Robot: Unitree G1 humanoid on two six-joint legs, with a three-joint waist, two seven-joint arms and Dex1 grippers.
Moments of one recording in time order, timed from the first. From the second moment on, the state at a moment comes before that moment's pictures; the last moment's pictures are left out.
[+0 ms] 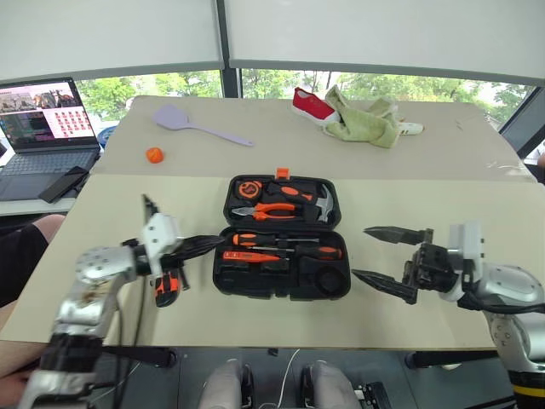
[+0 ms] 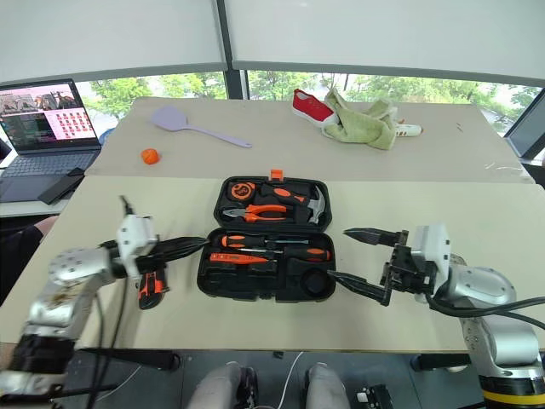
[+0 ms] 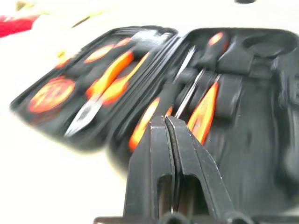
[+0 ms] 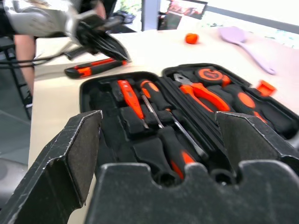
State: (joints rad) left arm -0.09 0.73 0.18 -0.03 -0.43 0.08 -1.10; right arm -0.02 -0.72 -0.24 -0.28 0.65 0.18 1.15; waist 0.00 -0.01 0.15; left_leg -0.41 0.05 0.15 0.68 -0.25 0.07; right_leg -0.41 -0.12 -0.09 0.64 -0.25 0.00
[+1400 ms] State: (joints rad) left arm 0.11 0.44 0.31 -0.62 -0.65 1.01 -0.01; right arm -0.12 -0.64 -0.16 -0.11 0.62 0.05 1.33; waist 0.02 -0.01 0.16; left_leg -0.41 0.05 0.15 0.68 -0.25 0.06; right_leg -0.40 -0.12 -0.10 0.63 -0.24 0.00
